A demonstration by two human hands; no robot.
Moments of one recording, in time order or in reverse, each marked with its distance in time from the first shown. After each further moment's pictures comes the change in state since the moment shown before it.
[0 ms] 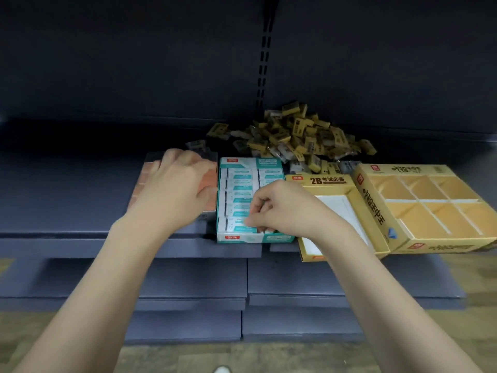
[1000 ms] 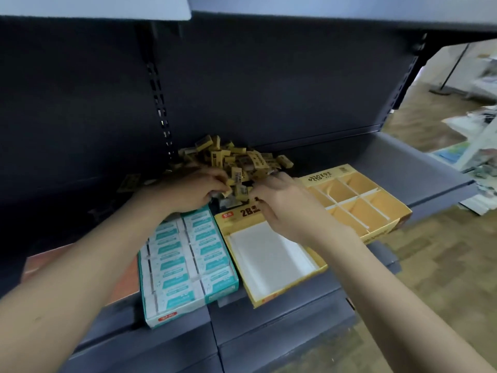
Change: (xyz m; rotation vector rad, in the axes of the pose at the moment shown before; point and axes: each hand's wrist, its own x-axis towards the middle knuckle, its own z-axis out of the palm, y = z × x) left_hand 0.166 0.078 0.056 0.061 -0.223 0.750; right_hand -0.004 0.096 -0.062 -0.658 0.629 -0.172
